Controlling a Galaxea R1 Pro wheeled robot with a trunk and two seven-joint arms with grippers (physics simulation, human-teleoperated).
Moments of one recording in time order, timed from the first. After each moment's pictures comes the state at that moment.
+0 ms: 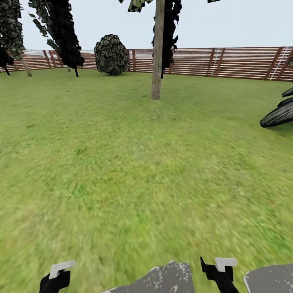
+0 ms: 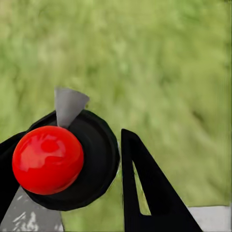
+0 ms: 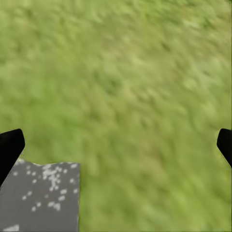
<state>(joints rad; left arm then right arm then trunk) -0.39 0.17 0.13 -0.24 0.08 -0.28 0.03 -0.39 -0.09 -0.09 -0.26 0.04 -0.47 -0.01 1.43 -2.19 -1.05</state>
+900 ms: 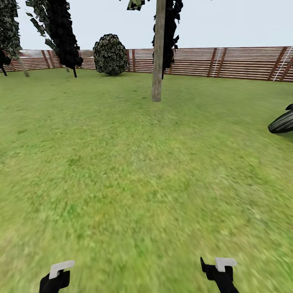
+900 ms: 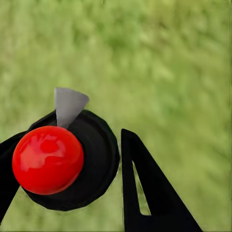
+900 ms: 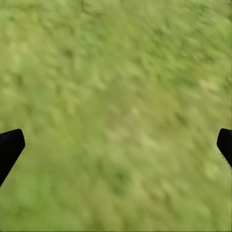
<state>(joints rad) -0.39 0.18 0.13 -0.24 0.08 -0.28 0.03 -0.39 -0.09 -0.09 -0.26 0.04 -0.47 -0.01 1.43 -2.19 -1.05</state>
